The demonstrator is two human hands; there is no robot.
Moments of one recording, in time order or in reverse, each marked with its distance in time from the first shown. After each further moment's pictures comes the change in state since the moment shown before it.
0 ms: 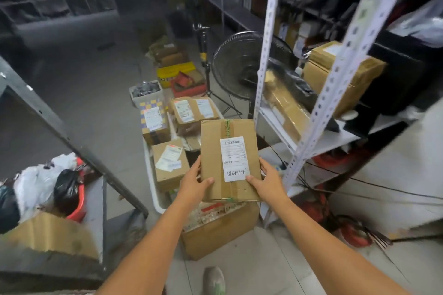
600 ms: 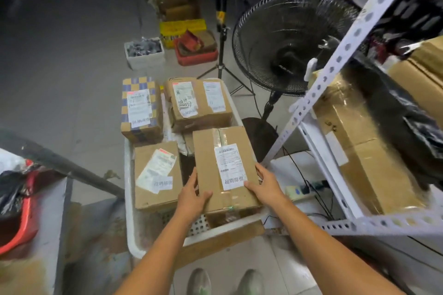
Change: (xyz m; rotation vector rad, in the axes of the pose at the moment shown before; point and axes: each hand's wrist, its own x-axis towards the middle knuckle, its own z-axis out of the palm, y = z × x) left_hand 0.204 -0.084 0.022 -0.076 0.034 -0.262; right_hand 0.236 0.073 0.065 -0.186 -0.272 0.216
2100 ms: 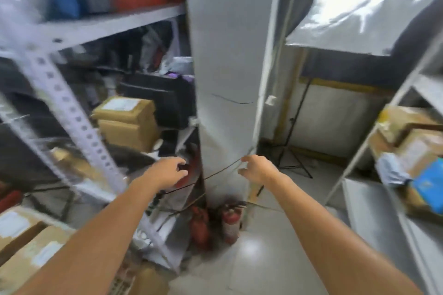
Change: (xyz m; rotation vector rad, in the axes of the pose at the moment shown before) left_hand -0.348 0.249 0.308 1.253 -0.567 1.032; right_hand -0.524 0.131 -0.318 -0.304 0.702 0.399
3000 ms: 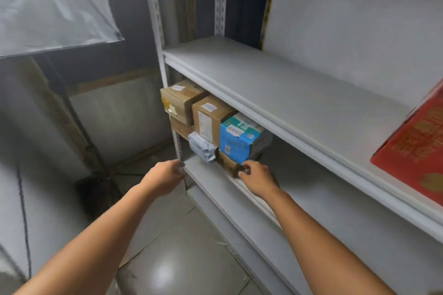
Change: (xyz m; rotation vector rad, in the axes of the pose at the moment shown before) left_hand 0.226 0.518 0.188 0.079 -0.361 0.887; right_hand -0.115 0.410 -0.083 0.492 0.664 1.016
